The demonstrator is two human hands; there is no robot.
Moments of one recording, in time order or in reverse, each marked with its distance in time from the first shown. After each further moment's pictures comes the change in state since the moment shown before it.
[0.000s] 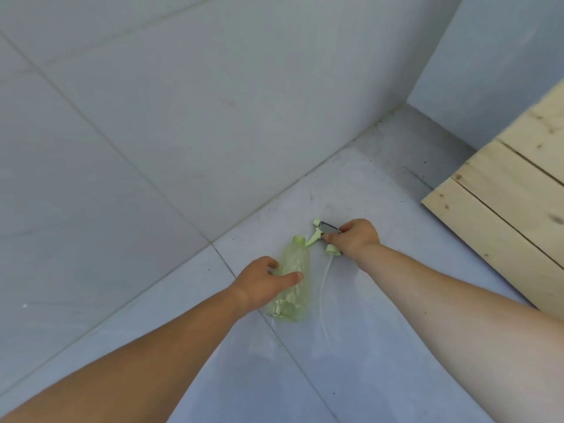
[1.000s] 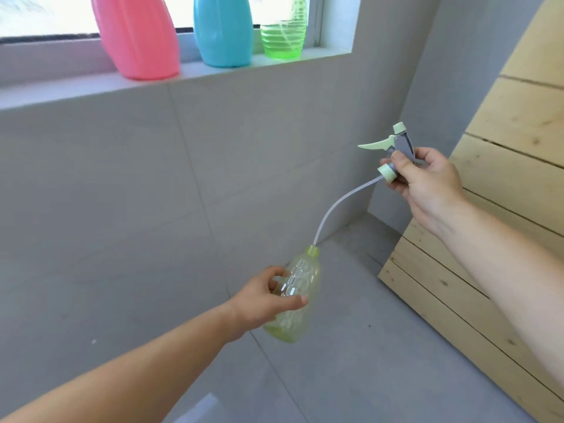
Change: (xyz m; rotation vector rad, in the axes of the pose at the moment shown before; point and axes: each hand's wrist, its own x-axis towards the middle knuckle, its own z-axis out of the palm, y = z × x) left_hand -0.231 0.081 -0.056 -0.189 -0.007 0.413; right_hand -0.249 -0.141 -0.264 0.905 0.170 -0.794
